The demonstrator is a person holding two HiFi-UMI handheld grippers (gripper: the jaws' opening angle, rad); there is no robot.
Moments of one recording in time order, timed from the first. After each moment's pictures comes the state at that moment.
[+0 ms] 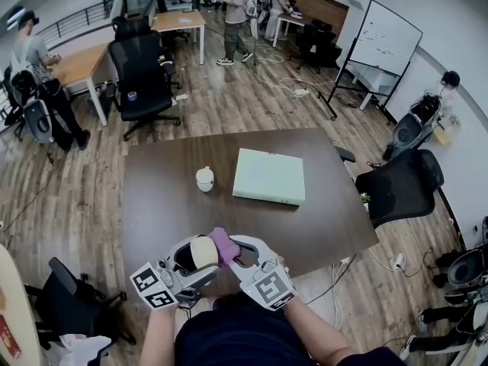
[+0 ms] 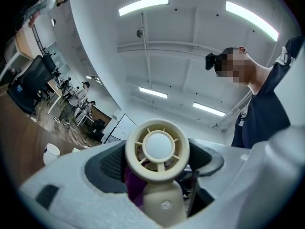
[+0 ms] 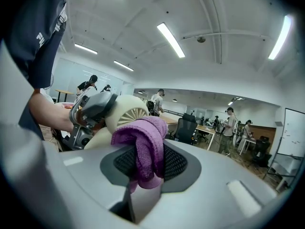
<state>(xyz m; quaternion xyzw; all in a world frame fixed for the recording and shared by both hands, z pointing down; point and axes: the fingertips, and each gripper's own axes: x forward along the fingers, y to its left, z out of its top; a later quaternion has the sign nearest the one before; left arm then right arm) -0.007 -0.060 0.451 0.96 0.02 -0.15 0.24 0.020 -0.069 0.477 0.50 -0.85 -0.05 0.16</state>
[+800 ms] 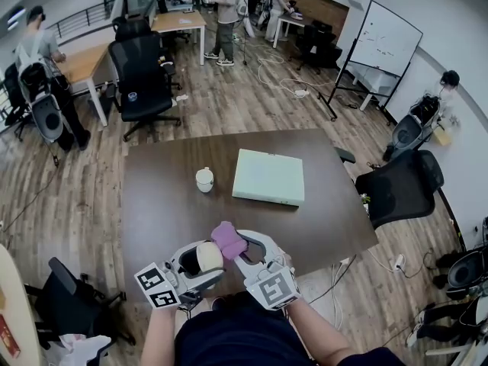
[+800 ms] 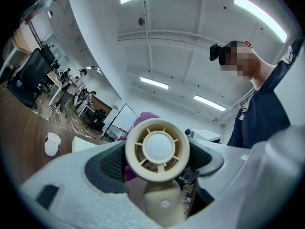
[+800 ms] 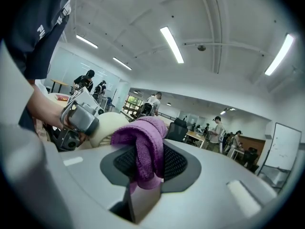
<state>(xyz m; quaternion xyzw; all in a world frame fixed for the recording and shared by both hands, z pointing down) 0.003 -0.048 0.480 0.96 0.04 -0.09 0.25 0.039 -0.070 0.458 0.54 -0.82 -0.11 0.18</state>
